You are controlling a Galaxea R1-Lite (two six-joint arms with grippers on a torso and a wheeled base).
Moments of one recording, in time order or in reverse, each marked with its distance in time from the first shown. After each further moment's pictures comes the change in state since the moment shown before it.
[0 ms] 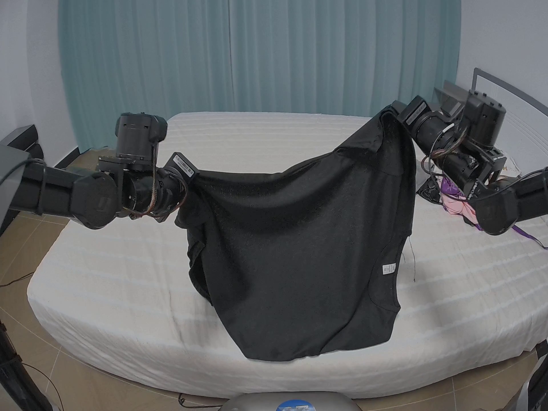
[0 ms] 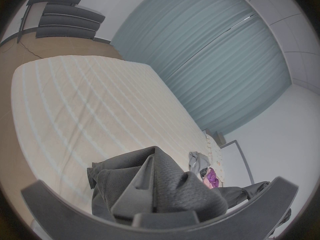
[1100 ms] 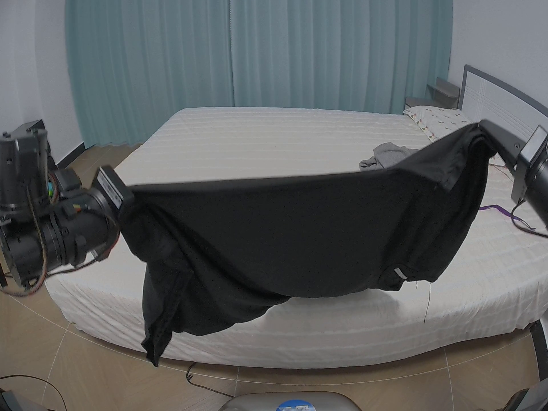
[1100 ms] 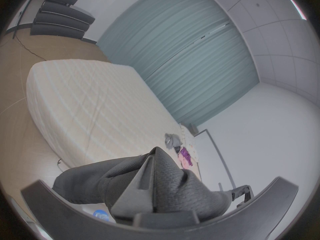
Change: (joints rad) left arm -0.142 -0.584 0.483 -0.064 0.002 0.000; right arm 0.108 -0.684 0.552 0.089 -0.025 0.093
